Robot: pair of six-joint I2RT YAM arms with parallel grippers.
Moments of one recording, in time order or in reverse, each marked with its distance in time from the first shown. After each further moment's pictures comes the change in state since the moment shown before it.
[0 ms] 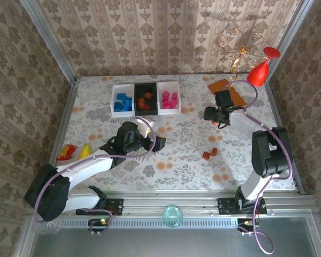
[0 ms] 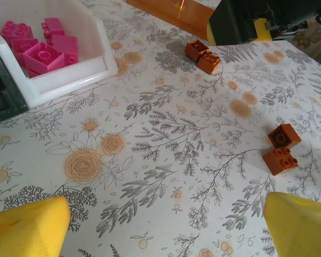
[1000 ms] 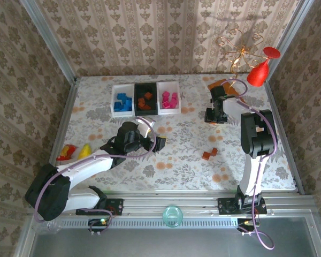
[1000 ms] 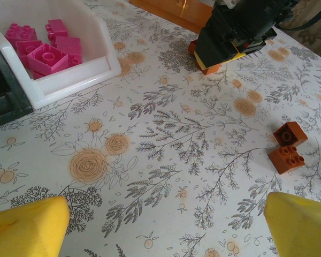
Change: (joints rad) left arm 0.000 0.001 0.000 0.000 -0.012 0.019; right arm -0.030 0.278 0.265 -0.256 -0.093 -0.070
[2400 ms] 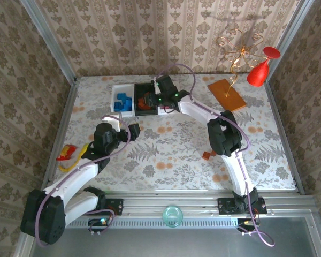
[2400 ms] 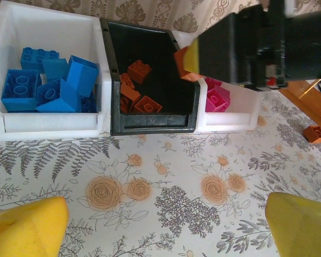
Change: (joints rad) left arm 0.303 -0.229 -0.127 -0.015 -0.150 -0.183; right arm 0.437 0.303 0.591 0.305 -0.161 0.114
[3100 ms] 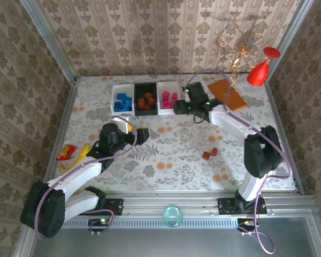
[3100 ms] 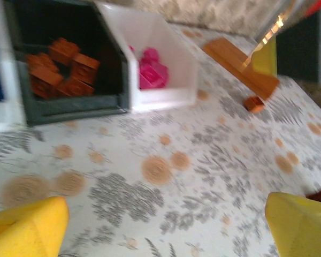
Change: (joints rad) left arm -0.100 0.080 0.006 0.070 0.163 -0.005; right arm -0.159 -0.592 -0.665 -0.048 0.189 -0.072
